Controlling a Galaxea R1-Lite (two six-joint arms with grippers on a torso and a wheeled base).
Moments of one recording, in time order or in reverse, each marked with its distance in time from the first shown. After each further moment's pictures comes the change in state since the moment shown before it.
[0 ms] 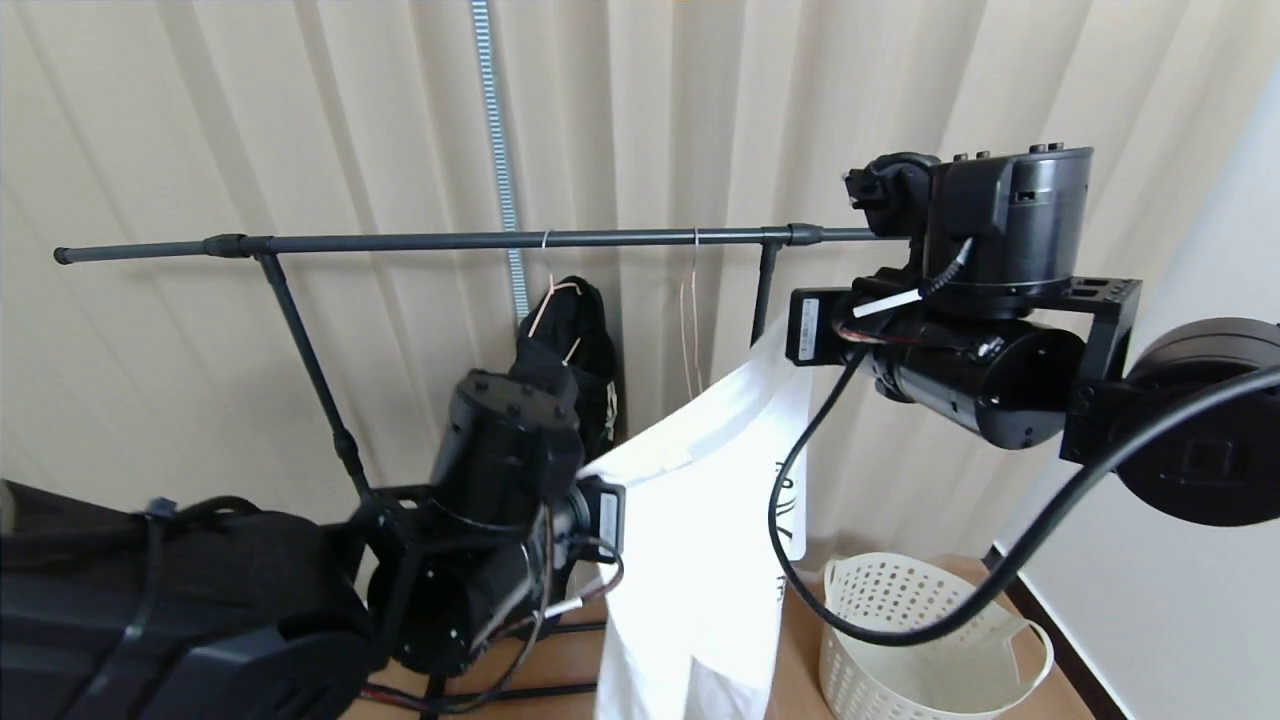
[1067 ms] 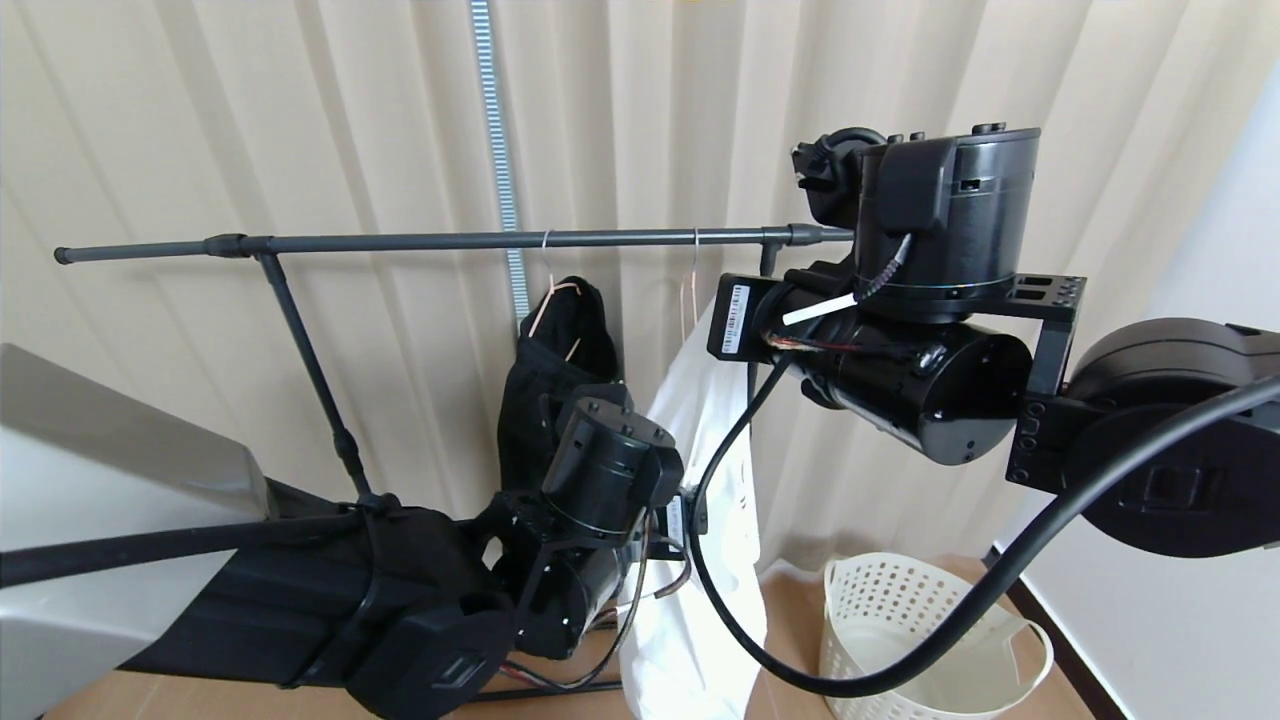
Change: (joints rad) left arm -0.064 0.191 -0.131 -0.012 0.006 -0.171; right arm 0.132 0.054 -0.100 -0.008 0.019 0.169
